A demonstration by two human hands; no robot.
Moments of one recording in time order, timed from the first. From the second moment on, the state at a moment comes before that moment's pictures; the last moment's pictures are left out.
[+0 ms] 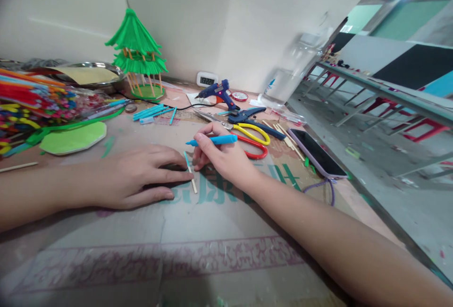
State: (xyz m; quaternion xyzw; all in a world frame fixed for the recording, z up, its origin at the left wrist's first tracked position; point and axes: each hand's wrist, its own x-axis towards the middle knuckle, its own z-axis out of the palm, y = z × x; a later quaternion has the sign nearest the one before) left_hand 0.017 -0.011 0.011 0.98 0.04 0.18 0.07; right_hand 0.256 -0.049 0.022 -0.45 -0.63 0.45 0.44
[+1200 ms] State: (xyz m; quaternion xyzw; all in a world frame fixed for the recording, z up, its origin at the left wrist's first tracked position) left_hand 0.022 -0.013 0.010 0.98 0.07 0.17 0.02; right_hand 0.259 -0.034 0.020 -0.51 -0.70 0.34 0.38
